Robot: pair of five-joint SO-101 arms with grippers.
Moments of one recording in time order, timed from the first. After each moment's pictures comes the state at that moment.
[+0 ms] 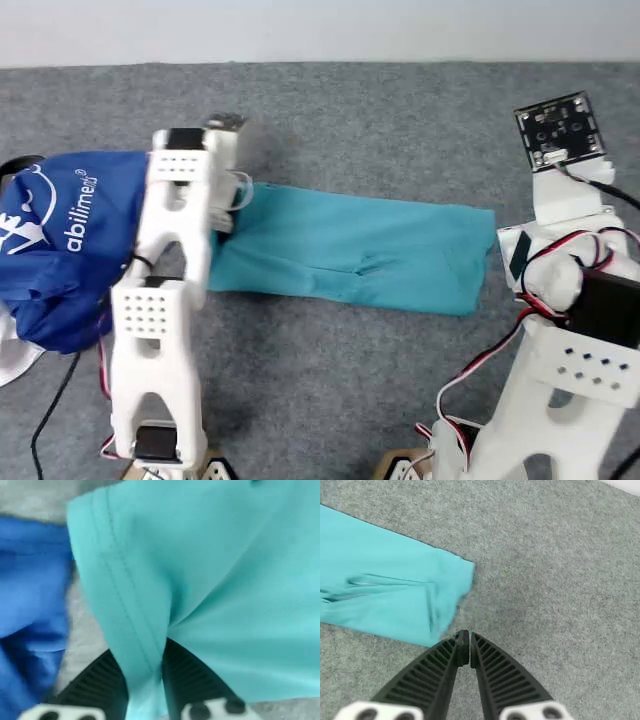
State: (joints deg) left arm -2.7 51.0 -43.6 99.1 -1.5; right arm 13.7 -38.2 4.4 89.9 27.6
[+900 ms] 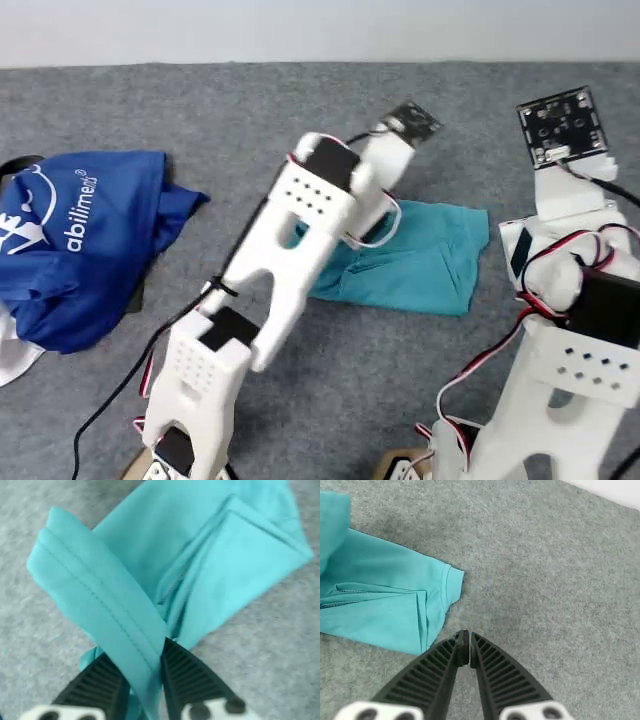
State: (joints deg) left arm 31.8 34.2 -44.0 99.3 -2.3; right arm 13.7 -38.2 4.4 87.5 27.6
